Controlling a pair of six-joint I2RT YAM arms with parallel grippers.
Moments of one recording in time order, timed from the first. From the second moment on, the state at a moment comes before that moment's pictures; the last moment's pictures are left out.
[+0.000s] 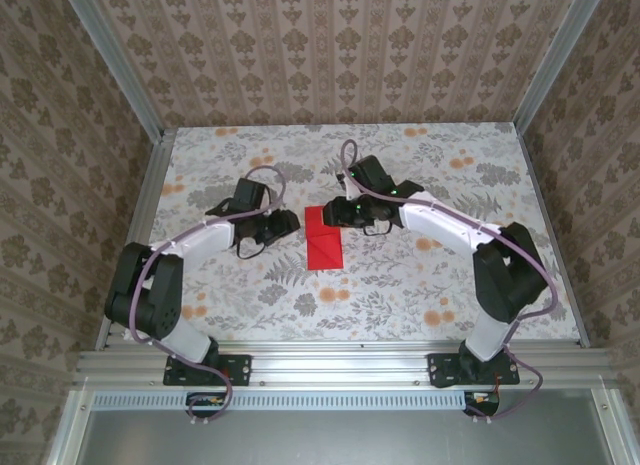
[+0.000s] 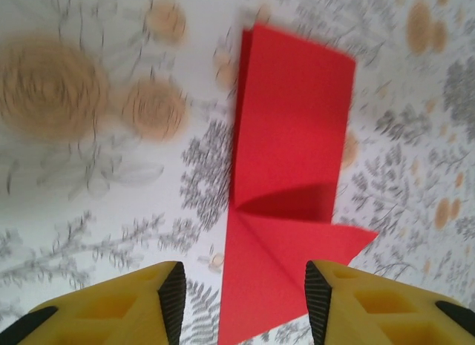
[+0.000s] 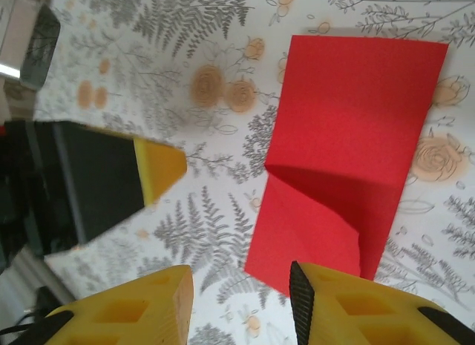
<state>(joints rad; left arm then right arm) -0.43 1.56 0.88 -0.30 0.38 -0.71 0.58 1.74 1.31 -0.48 -0.32 0.51</state>
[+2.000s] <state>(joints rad) -0.56 1.81 0.85 0.20 0.51 -0.94 0.55 2.05 1.40 -0.62 -0.16 0.48</state>
